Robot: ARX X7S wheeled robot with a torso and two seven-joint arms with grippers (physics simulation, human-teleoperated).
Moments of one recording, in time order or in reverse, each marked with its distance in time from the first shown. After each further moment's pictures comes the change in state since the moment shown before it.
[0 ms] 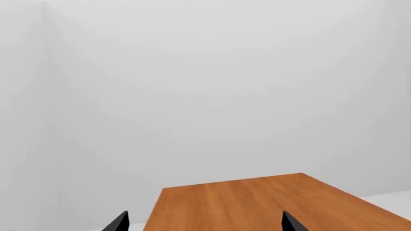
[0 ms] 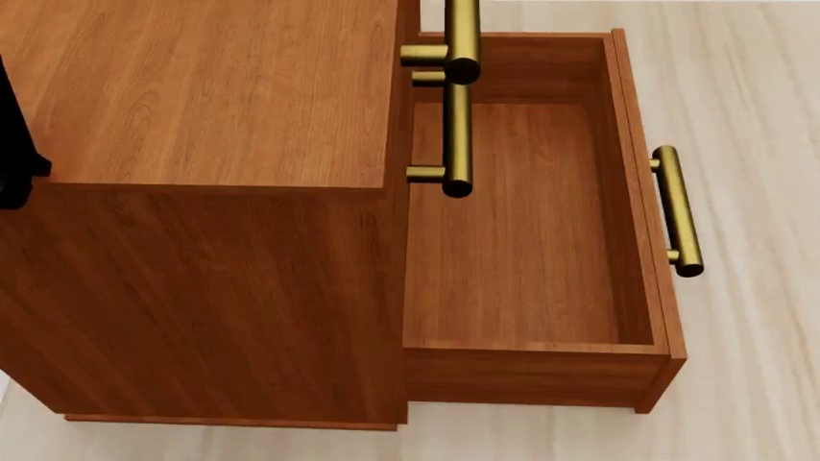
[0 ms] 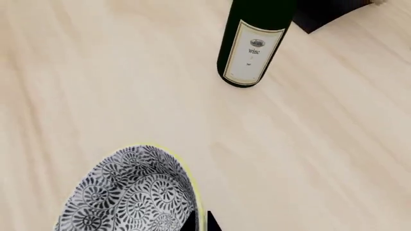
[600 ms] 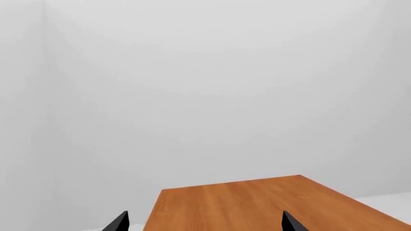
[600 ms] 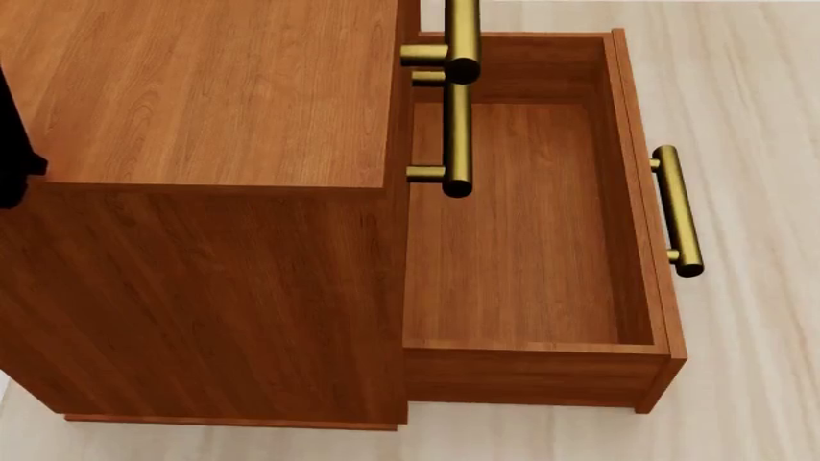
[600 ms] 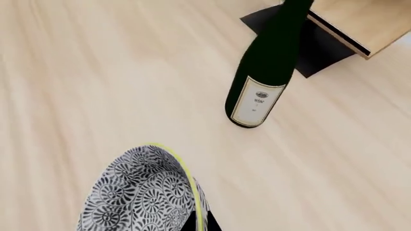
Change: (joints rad) left arm -0.009 -0.007 -0.005 0.009 -0.025 -0.008 -0.011; right arm 0.060 0.053 0.043 -0.094 0.091 0.079 0.079
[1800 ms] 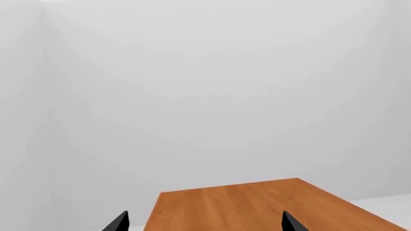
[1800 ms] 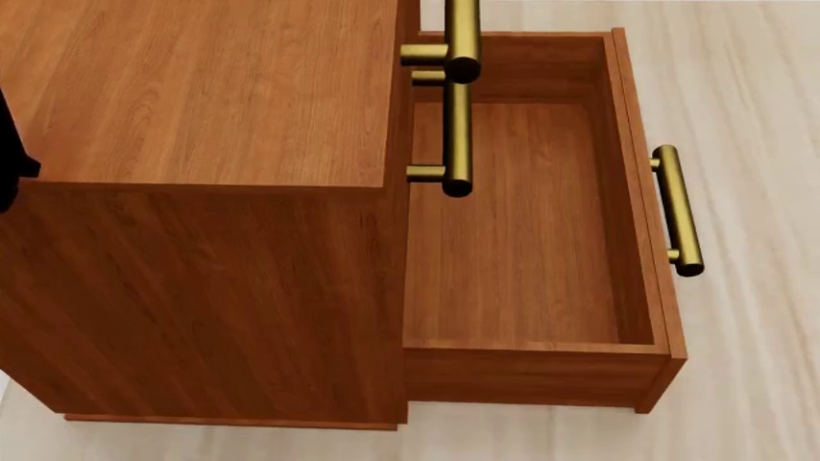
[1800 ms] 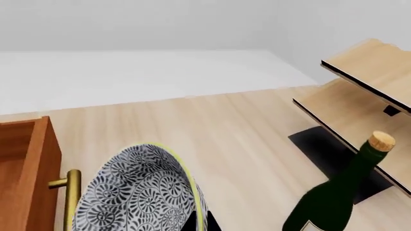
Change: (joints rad) left arm -0.006 -0.016 -0.006 0.025 -0.036 -0.010 -0.022; right arm 0.499 0.223 -0.252 -0.060 0.415 0.048 0.352
